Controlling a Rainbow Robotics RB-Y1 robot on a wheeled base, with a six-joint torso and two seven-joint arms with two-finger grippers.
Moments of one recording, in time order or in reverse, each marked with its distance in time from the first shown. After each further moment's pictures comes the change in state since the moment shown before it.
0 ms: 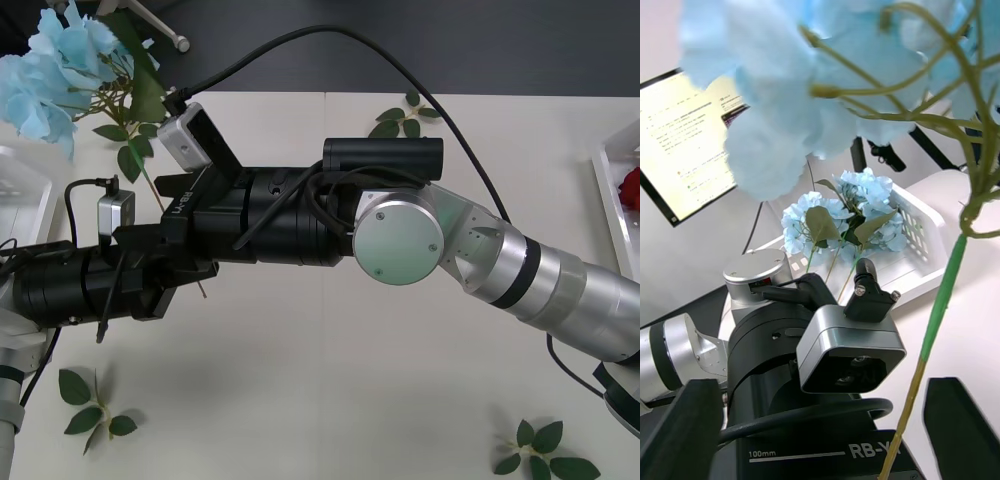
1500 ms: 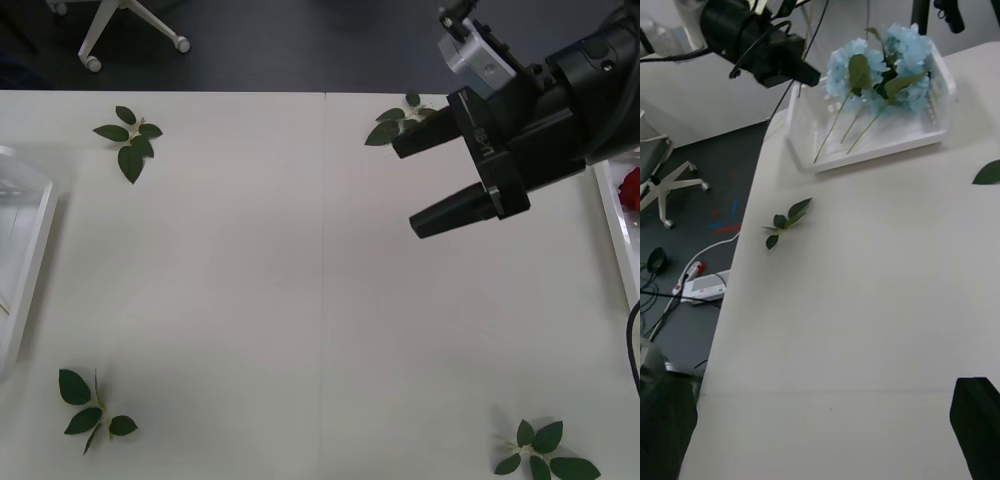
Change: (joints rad) right arm 0.126 -0.146 -0.908 -0.110 -0.260 1.307 0.217; left arm 0.673 0.419 0.355 -0.414 0.144 -0.669 0.000
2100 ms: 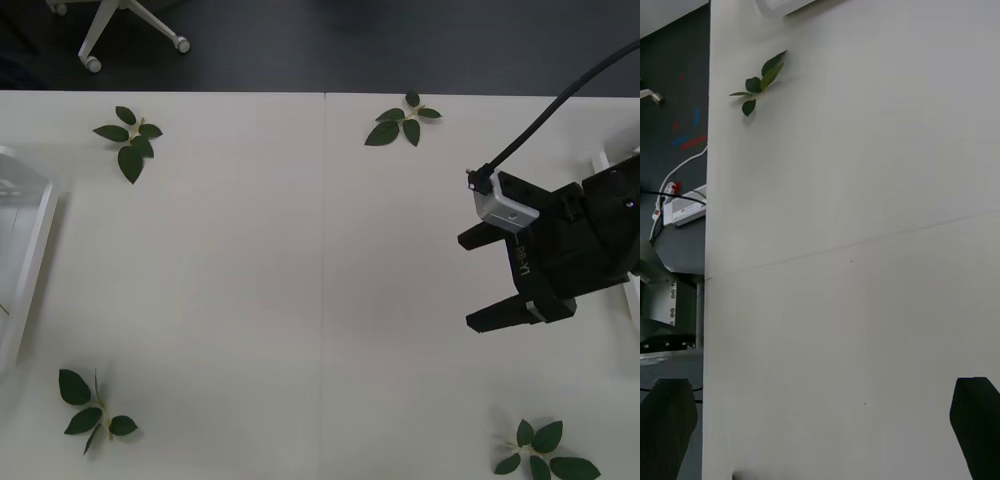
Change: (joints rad) right arm 0.336 -0.139 -0.018 -0.252 0.180 0.008 0.001; left arm -0.038 0.060 0.022 0.201 -0.473 -0.144 0.025
